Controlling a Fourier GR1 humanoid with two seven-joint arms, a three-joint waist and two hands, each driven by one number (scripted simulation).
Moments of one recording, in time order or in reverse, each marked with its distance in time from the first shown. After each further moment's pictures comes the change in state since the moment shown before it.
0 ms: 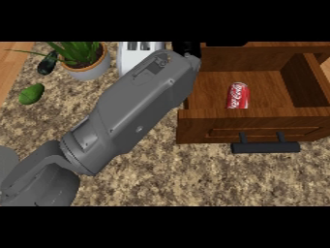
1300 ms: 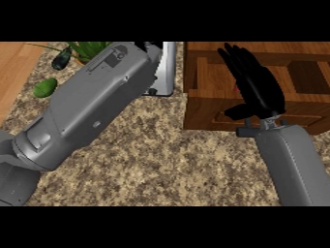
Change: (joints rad) left arm 0.113 0.183 0.004 -0.212 -0.125 0.023 0.187; right arm -0.557 -0.033 0.352 0.995 0.794 -0.461 -0.131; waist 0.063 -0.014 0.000
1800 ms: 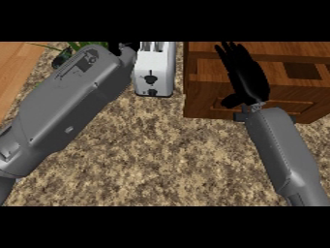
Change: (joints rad) left arm 0.100 0.114 0.007 -0.165 -0.044 0.007 0.070; right arm -0.174 0.002 -0.049 0.429 0.125 -0.283 -0.036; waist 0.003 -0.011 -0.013
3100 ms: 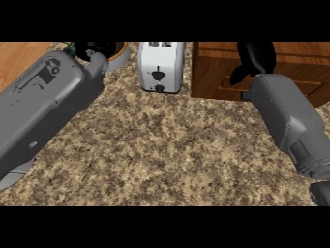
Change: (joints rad) left arm 0.106 0.140 0.013 -0.268 -0.083 0.029 0.136; right arm -0.401 -0.082 -0.171 0.631 0.050 -0.349 -0.006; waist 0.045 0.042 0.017
